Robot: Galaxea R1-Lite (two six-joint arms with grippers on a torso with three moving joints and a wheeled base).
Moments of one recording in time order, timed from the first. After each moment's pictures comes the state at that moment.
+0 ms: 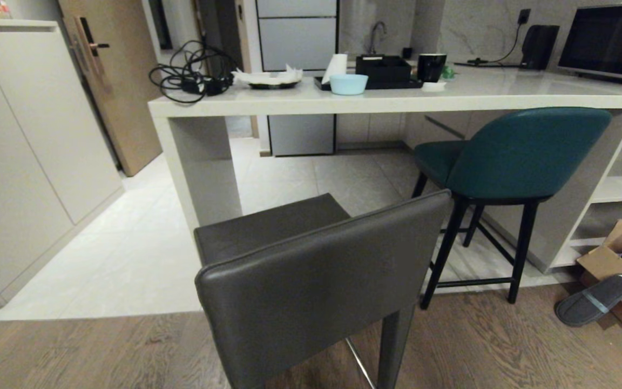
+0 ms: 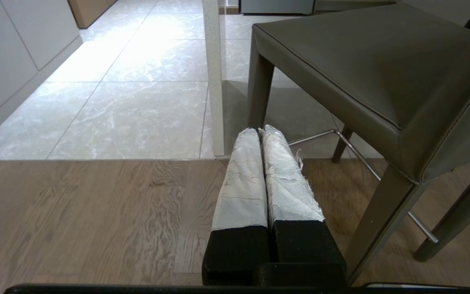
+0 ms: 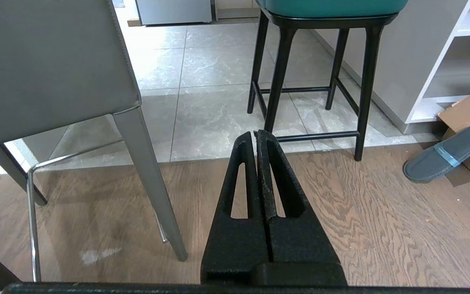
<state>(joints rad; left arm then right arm) 0.00 0.00 -0.01 0.02 0.01 0.00 0.00 0.00 0.00 0.01 0.00 0.00</state>
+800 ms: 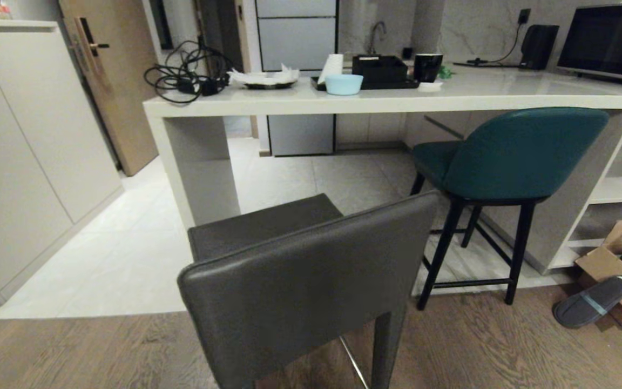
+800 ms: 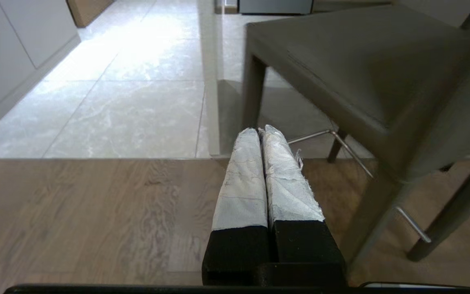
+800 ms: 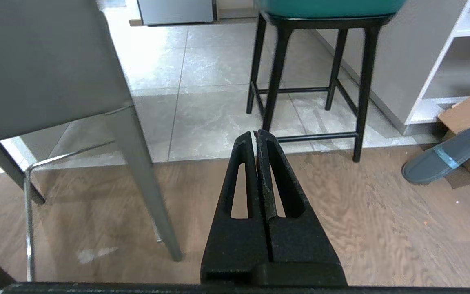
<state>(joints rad) 0.00 0.00 -0.01 0.02 0.01 -0.01 0.00 0.00 0.00 0.01 0.00 0.01</state>
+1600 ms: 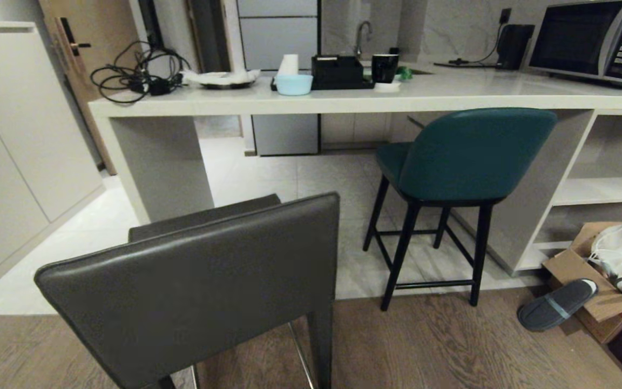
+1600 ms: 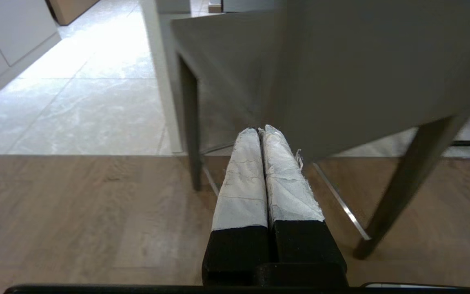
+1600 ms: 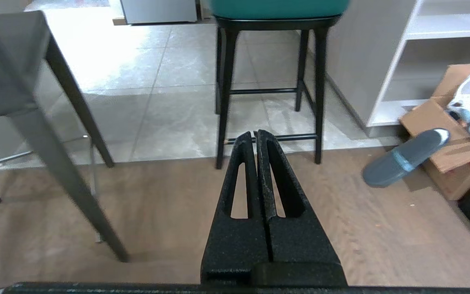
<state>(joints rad) 0.00 0.00 -0.01 0.02 0.01 -0.01 0.00 0.00 0.00 0.01 0.00 0.00</state>
